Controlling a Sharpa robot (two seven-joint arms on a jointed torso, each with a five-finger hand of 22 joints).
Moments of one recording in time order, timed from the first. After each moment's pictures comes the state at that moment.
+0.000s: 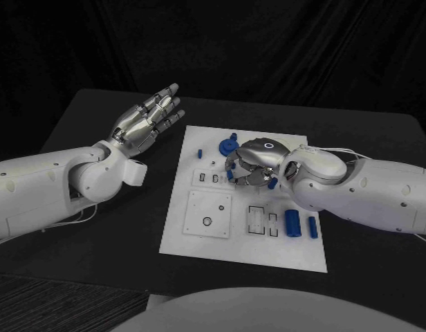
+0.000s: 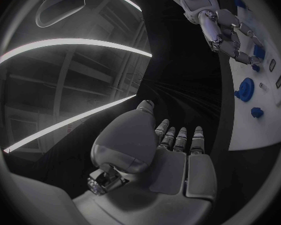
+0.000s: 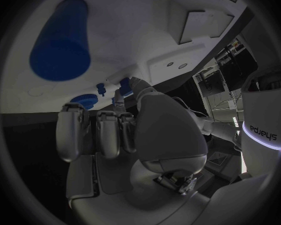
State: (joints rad) left arm 1.25 -0.89 -0.21 1.44 0.01 0.11 0.67; left_hand 1.40 0.27 -0.17 0.28 0.59 0.20 0.00 0.02 0.03 0.00 0.00 0.00 0.00 0.00 0.05 0.00 0.00 0.16 0.00 0.15 0.00 0.00; right arm 1.22 -0.67 -0.21 1.49 -1.64 -0.34 -0.05; right_hand 1.35 -0.09 0.16 0.16 0.34 0.77 0.09 0.38 0.44 1.47 -0.01 1.57 1.31 1.46 -0.07 1.54 1.31 0.03 1.47 0.04 1.39 1.31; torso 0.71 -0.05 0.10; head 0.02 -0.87
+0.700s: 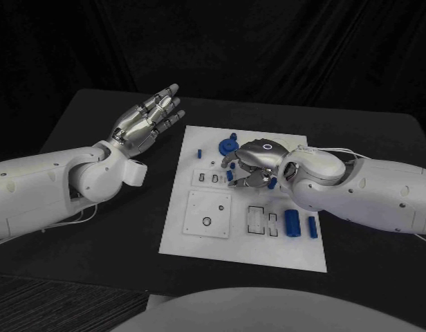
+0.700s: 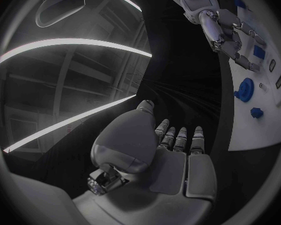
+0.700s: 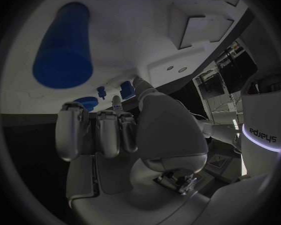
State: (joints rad) left arm 1.25 -0.89 -0.21 1.44 0.01 0.11 0.67; left_hand 1.40 0.27 -0.17 0.28 0.59 0.20 0.00 0.02 0.03 0.00 0.00 0.00 0.00 0.00 0.05 0.00 0.00 0.16 0.00 0.15 0.00 0.00; right arm 1.22 -0.67 -0.21 1.49 -1.66 -0.32 -0.06; right_hand 1.31 -0.11 0.13 0.15 0.16 0.63 0.10 0.27 0.34 1.47 0.00 1.57 1.31 1.46 -0.07 1.52 1.31 0.03 1.47 0.04 1.38 1.31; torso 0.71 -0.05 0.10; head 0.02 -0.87
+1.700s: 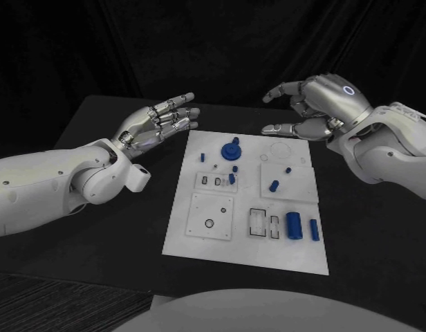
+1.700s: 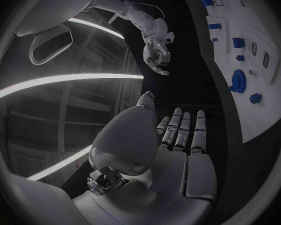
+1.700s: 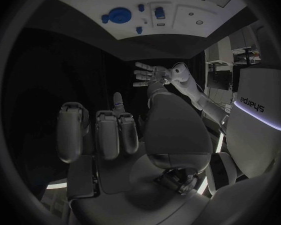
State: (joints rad) left arm 1.26 -0.93 -0.21 1.49 -0.36 -0.07 0.67; left_hand 1.49 0.18 -0.17 0.28 0.37 0.27 0.03 0.03 0.03 0.50 0.14 0.12 0.32 0.42 0.11 0.14 0.23 0.16 0.37 0.23 0.24 0.12; right arm 1.42 -0.95 -0.21 1.67 -1.58 -0.70 0.08; right_hand 1.19 -0.15 0.04 0.30 0.05 0.71 0.10 0.30 0.28 1.47 0.00 1.57 1.31 1.46 -0.07 1.53 1.31 0.03 1.47 0.04 1.40 1.31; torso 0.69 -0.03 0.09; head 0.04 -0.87
